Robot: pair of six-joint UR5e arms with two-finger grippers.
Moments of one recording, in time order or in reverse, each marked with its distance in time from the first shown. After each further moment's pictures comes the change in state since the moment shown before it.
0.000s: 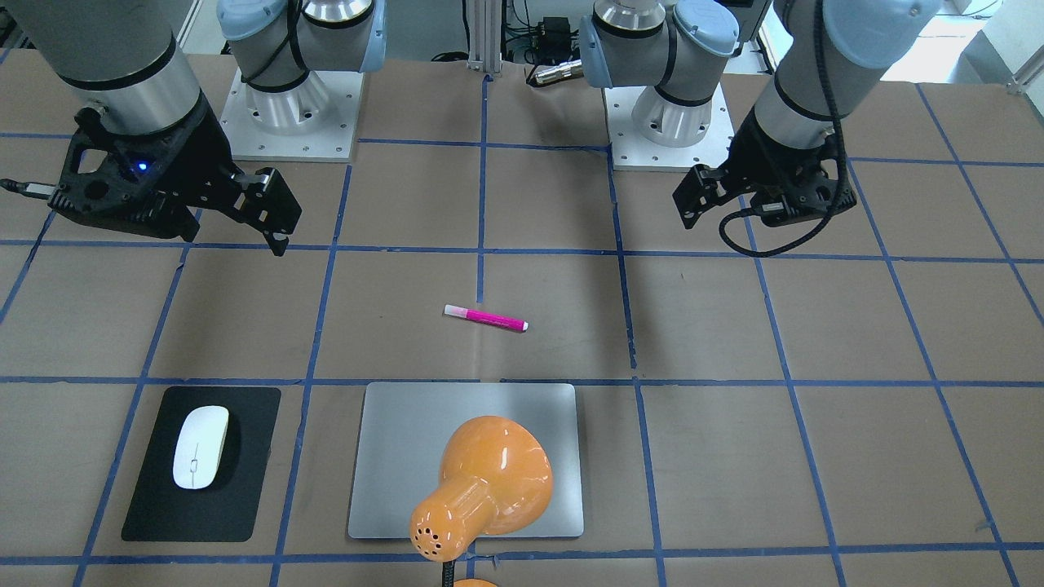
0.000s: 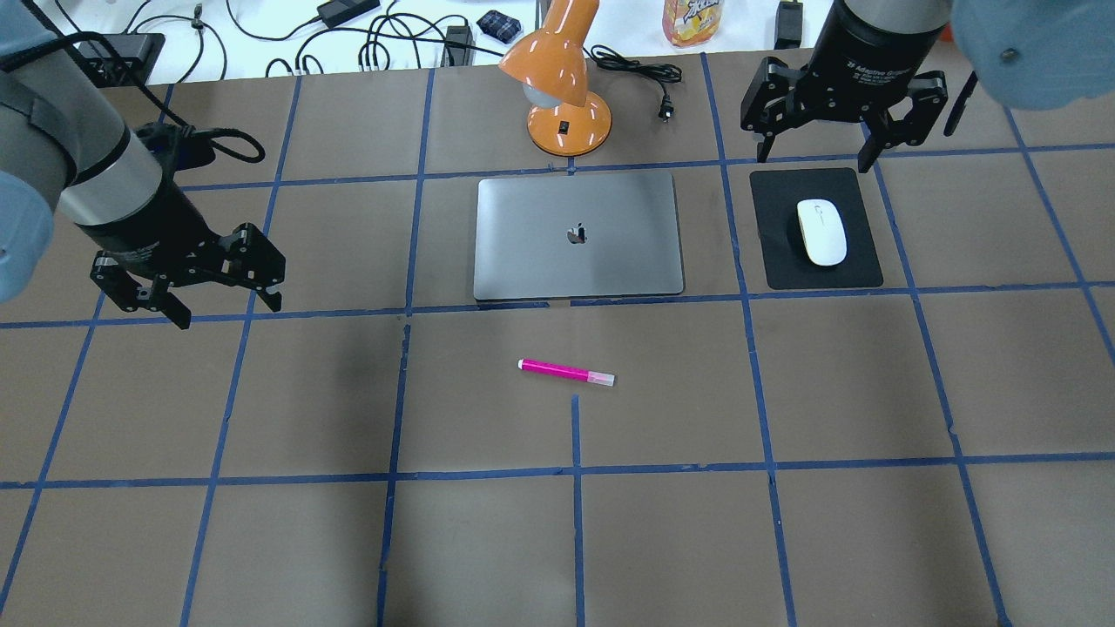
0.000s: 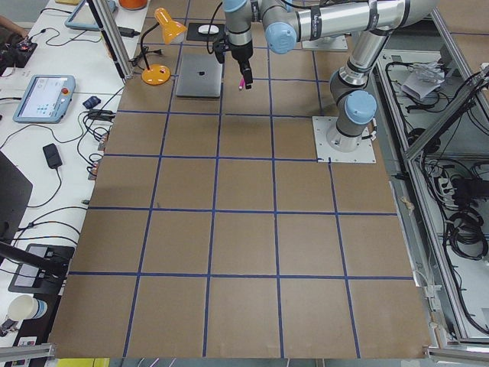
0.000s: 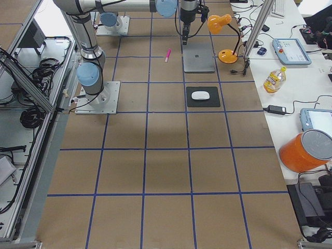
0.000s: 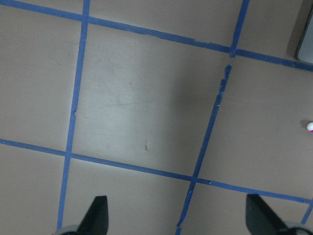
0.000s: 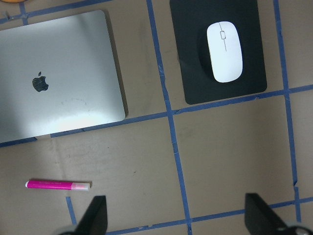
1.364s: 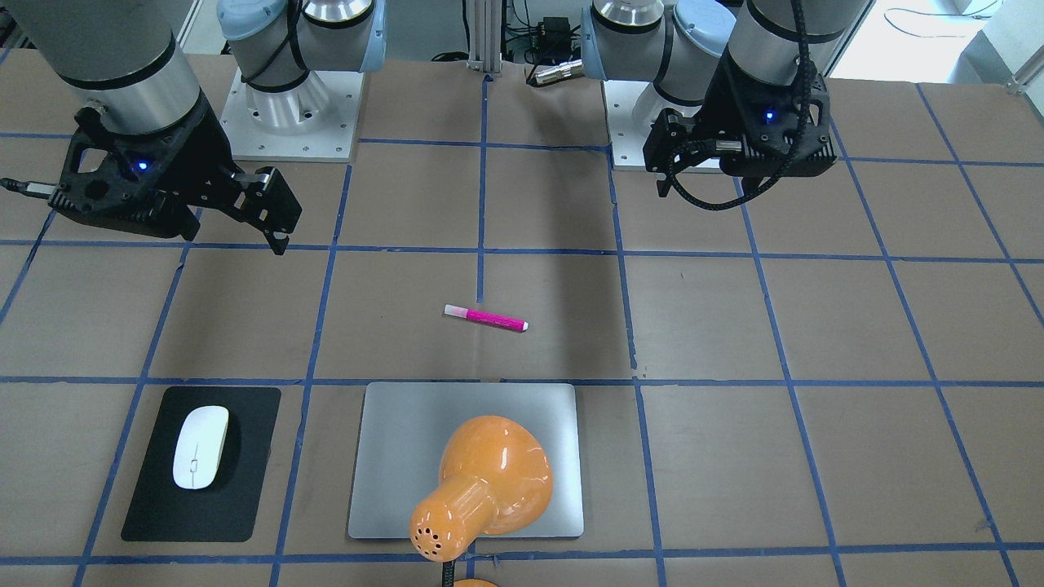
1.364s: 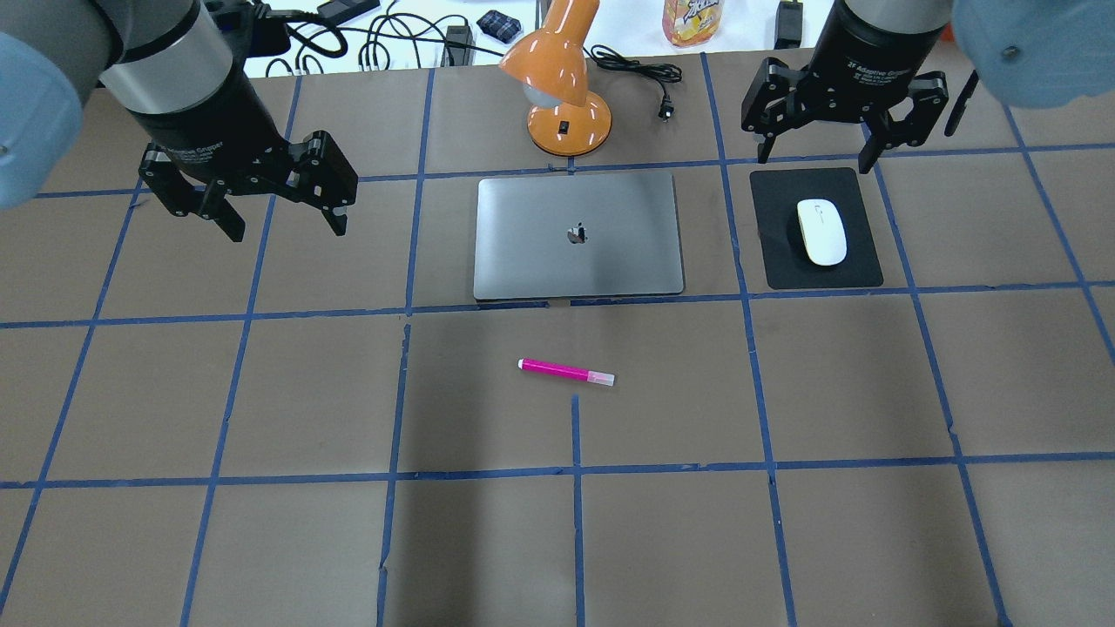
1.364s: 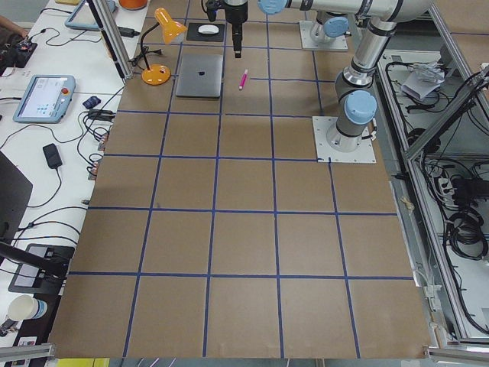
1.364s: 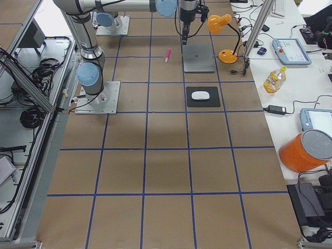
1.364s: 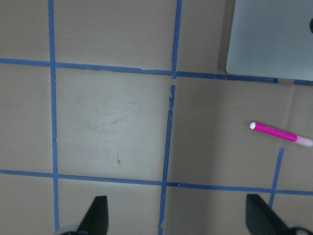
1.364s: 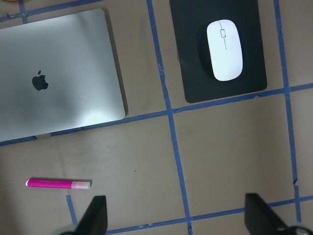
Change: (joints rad) left arm -0.098 -0.038 0.205 -0.111 0.012 0.123; right arm 0.000 0.000 -0.001 0.006 0.001 0.001
